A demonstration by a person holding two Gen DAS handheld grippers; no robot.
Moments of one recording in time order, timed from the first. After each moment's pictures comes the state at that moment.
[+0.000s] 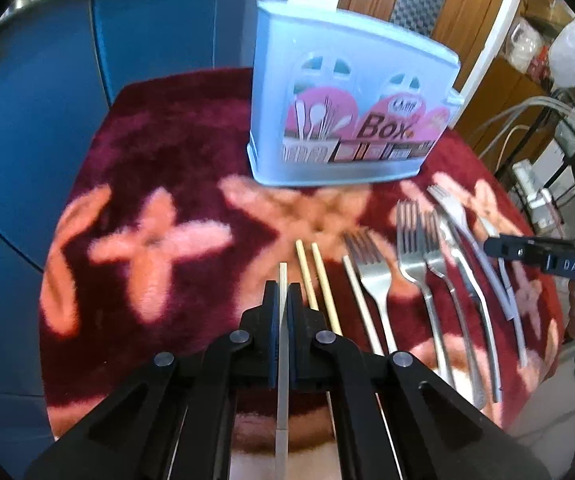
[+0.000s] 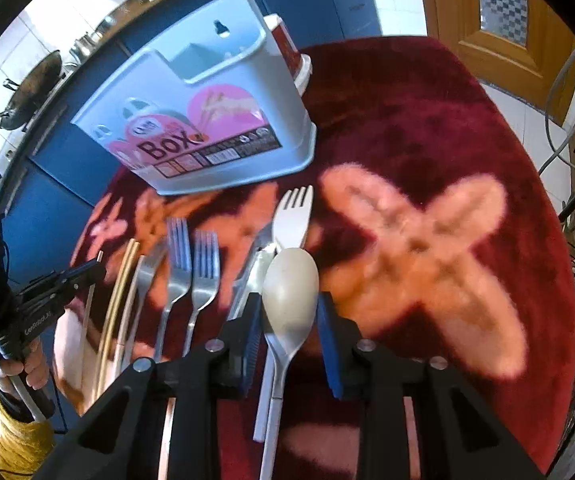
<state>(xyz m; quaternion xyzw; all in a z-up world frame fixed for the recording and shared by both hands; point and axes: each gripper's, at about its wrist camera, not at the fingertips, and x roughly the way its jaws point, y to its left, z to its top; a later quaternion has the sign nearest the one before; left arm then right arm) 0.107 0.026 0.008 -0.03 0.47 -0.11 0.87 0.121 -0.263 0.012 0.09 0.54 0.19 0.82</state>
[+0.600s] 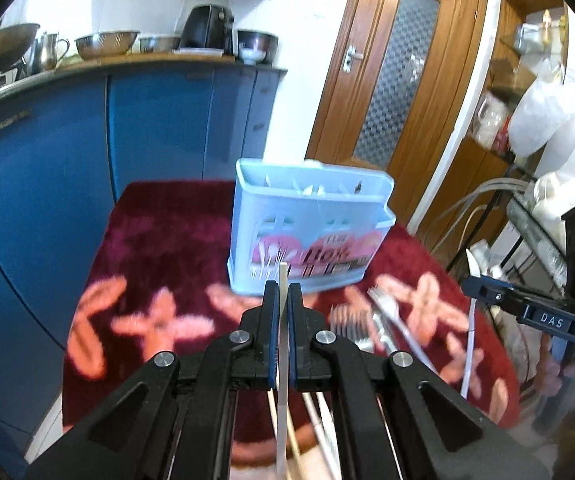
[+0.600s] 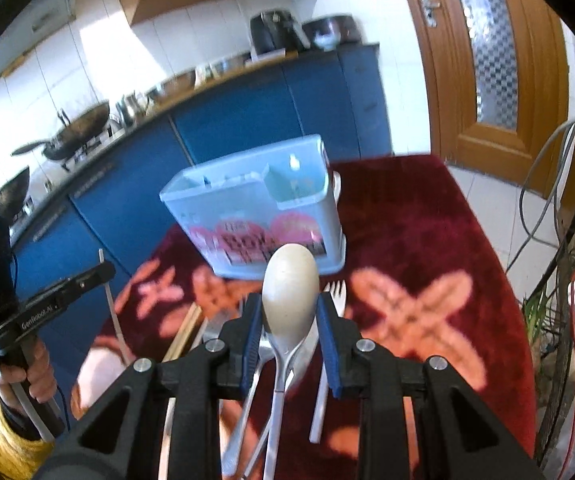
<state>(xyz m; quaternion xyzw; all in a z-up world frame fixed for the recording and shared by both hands) 0.077 0.029 0.092 -0.08 0.32 -0.13 0.94 0.083 -0.256 0.104 0.09 0.37 0.19 0.90</state>
